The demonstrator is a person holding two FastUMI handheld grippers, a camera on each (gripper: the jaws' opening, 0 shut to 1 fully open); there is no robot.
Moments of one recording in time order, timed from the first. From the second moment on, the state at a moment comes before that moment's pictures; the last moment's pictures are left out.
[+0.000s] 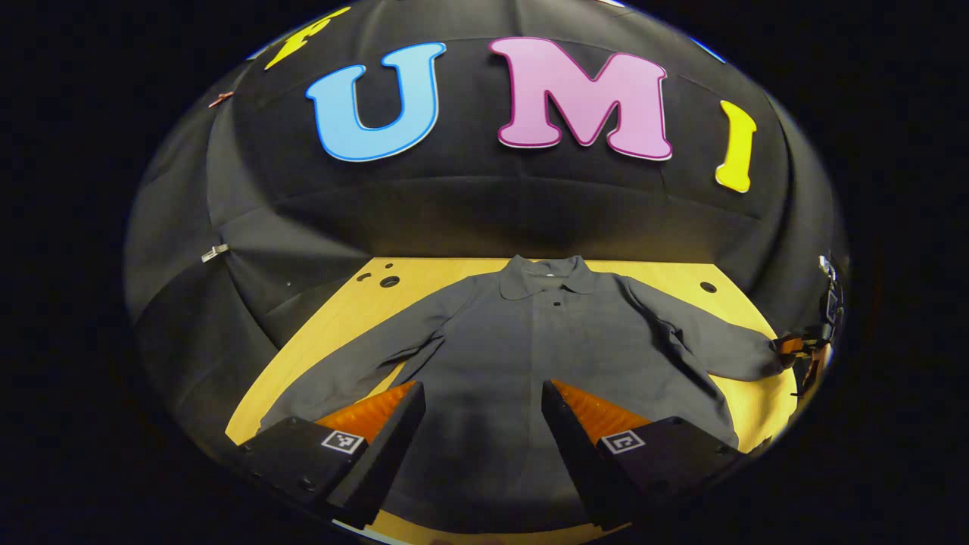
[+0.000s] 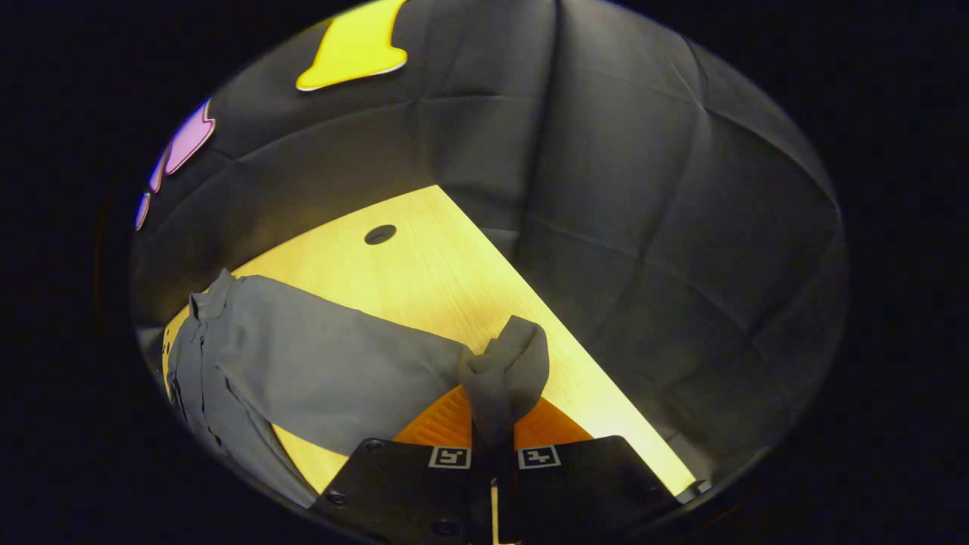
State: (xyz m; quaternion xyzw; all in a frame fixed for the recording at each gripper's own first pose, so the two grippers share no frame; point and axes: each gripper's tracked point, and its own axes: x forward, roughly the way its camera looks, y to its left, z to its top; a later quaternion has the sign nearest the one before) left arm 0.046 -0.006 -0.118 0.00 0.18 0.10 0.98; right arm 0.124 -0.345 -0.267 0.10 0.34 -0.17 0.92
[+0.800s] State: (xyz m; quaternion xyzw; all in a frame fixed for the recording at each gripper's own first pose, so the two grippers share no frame) left arm -0.011 0.078 -0.131 -0.02 0.15 0.13 0.98; right arm 0.164 -0.139 -0.097 0.05 0.26 -0.03 0.96
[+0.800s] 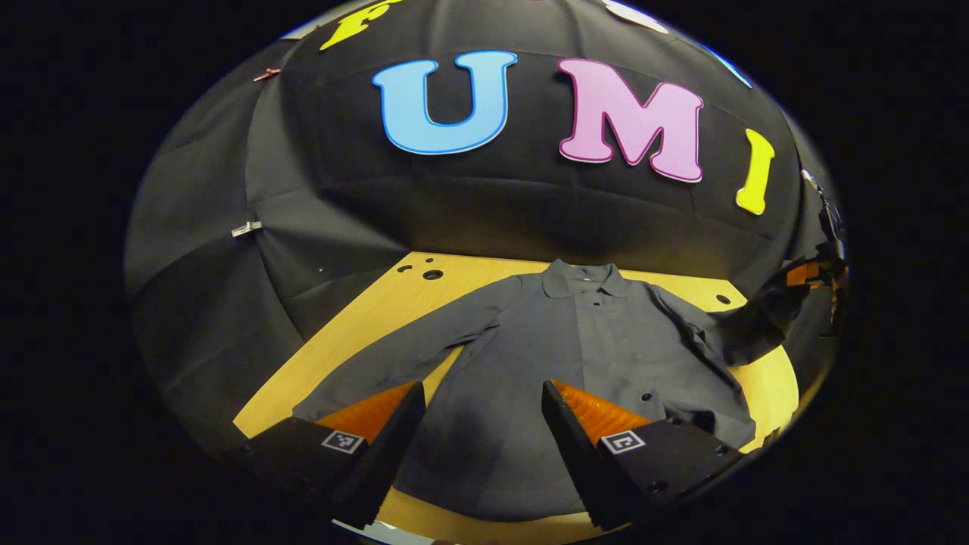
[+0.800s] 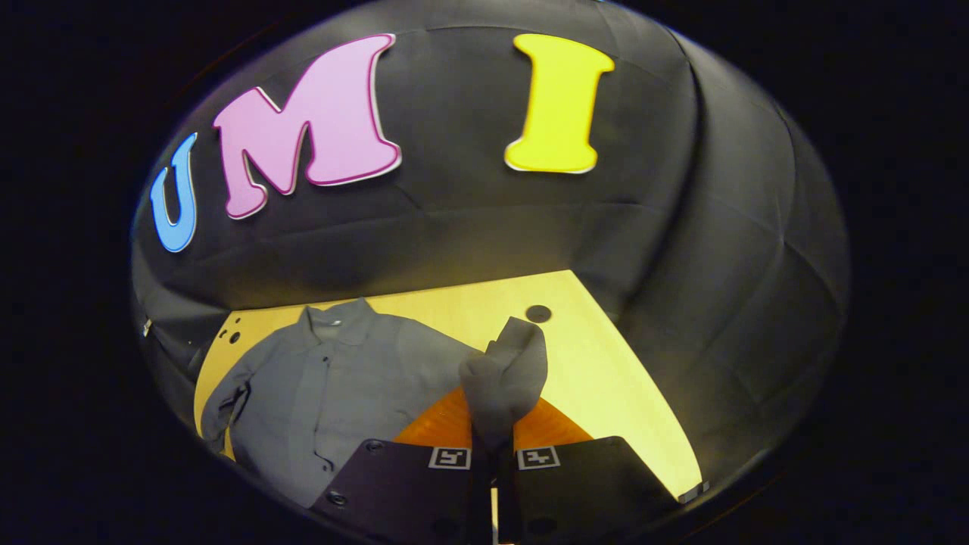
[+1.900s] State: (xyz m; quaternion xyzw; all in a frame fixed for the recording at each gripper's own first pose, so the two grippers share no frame) left arm -0.067 0.217 -0.206 -0.11 0.22 0.28 0.93; right arm 0.206 0.244 -0.165 0.01 0.32 0.24 0.92
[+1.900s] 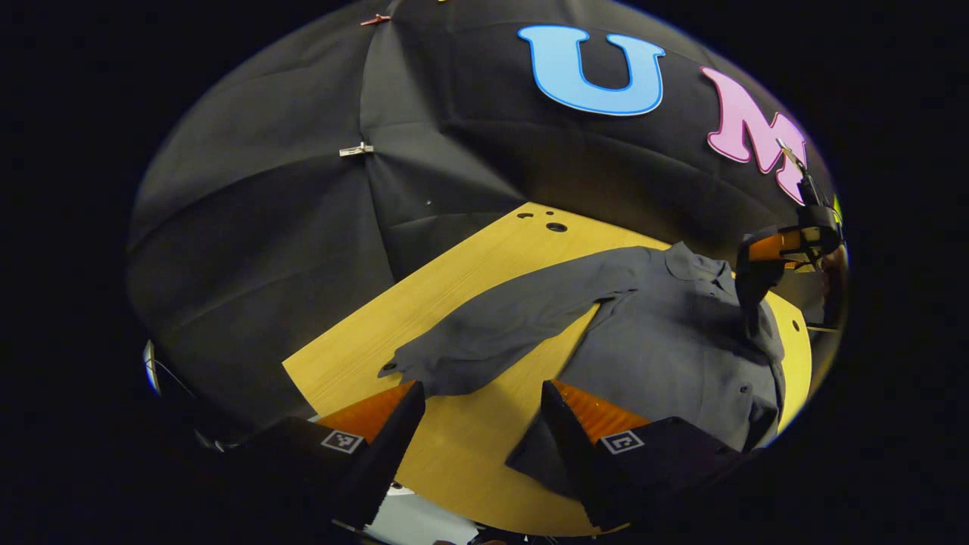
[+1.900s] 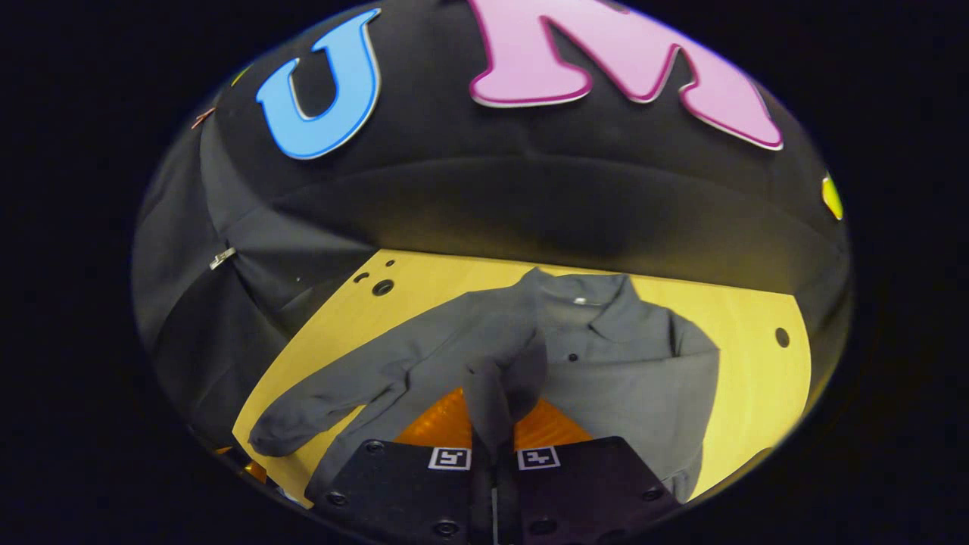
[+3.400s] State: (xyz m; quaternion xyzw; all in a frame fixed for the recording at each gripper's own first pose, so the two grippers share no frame) left arm -0.083 0.300 -0.263 -0.17 0.25 0.34 0.89; right arm 0.078 0.215 -0.191 0.02 0.36 0.21 0.91
